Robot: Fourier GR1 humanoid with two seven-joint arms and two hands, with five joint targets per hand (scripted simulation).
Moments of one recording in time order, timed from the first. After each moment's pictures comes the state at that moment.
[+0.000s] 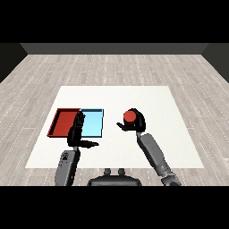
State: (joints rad) left arm -0.03 0.01 -0.08 -1.68 0.08 -0.05 -0.35; right arm -0.40 -0.09 0.28 -1.32 -0.24 -0.36 -0.29
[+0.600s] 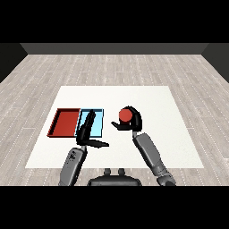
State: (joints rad) left arm -0.09 0.00 -0.24 -1.71 0.01 0.06 -0.19; right arm -0.43 -0.01 0.29 -1.41 -0.14 -0.39 -0.25
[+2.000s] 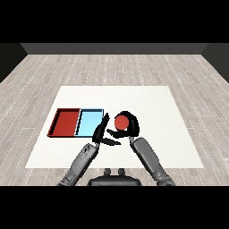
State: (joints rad) left arm -0.25 0.00 -0.44 -1.35 0.15 0.25 -0.27; right arm -0.37 0.00 0.39 -1.52 -0.14 -0.40 -0.32
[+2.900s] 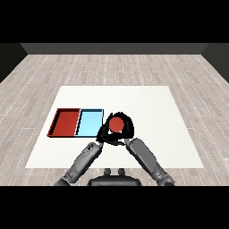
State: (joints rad) left arm -0.33 0.01 -0.52 -1.28 0.26 0.29 -0.31; right arm -0.41 0.00 0.50 -1.52 -0.24 -0.48 -0.35
